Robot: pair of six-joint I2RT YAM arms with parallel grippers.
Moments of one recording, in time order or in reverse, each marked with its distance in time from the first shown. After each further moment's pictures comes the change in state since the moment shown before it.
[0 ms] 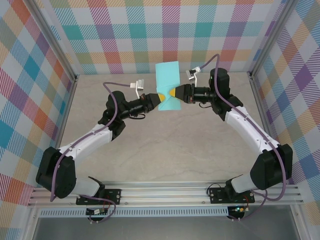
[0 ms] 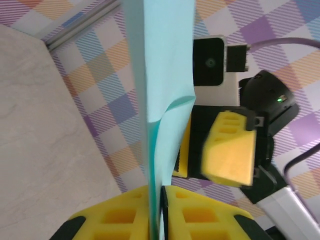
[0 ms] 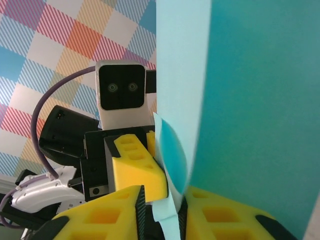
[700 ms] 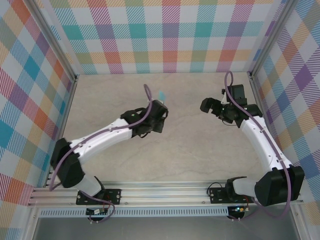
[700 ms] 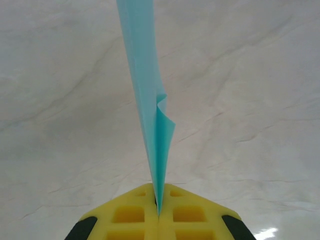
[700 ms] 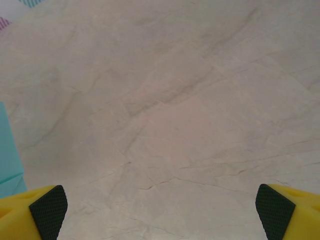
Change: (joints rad) left arm -0.374 0.231 0.435 -1.286 -1.057 0.584; right arm -0.181 -0.176 -0.108 -0.681 0.850 -0.253
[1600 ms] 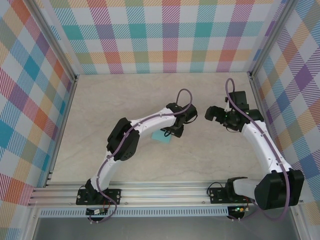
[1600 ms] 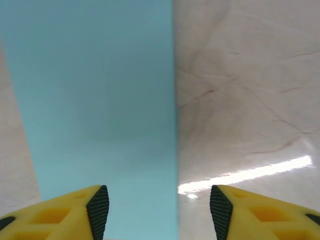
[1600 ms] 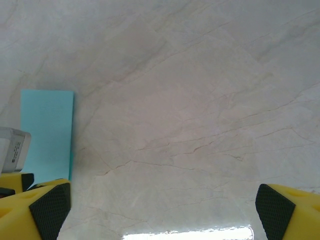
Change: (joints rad) left arm -0.015 0.648 0.571 -0.329 0.154 -0.056; right arm -0.053 -0.037 -0.099 -0.034 -0.001 -0.070
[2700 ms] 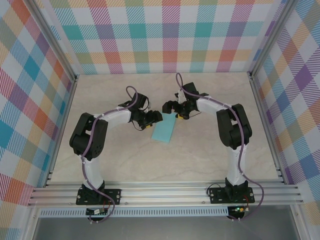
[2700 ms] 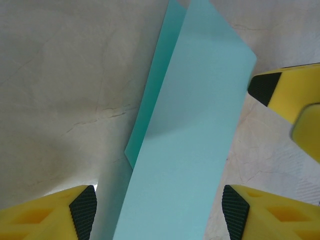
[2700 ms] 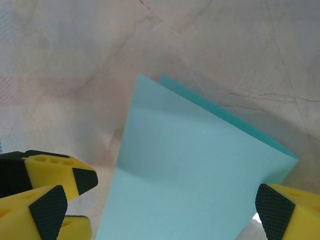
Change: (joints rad) left arm 0.455 -0.335 -0.705 0.777 0.668 -0.173; right arm 0.275 0.880 0.424 0.379 -0.429 0.037
